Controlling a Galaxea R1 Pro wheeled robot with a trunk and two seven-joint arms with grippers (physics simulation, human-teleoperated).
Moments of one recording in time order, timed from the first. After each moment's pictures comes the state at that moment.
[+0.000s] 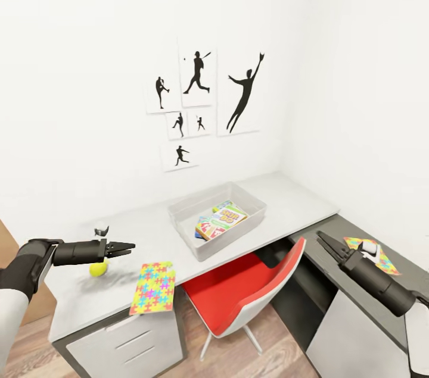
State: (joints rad) left arm -0.80 0.37 0.21 -0.64 -0.18 0.80 -1.56; right arm -0.31 -0.03 -0.66 -1.51 -0.44 0.91 1.07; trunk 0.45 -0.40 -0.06
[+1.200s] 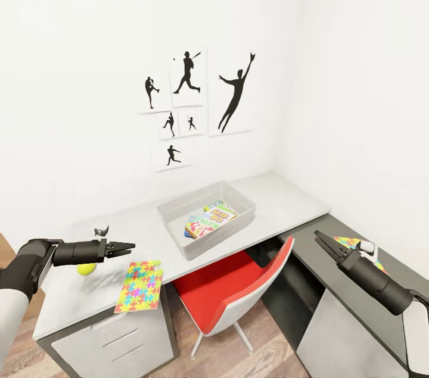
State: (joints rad) left arm -0.80 0.37 0.21 -0.64 -0.18 0.80 -1.56; right arm -0.31 -0.03 -0.64 -1.52 -0.44 0.91 1.06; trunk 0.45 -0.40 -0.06
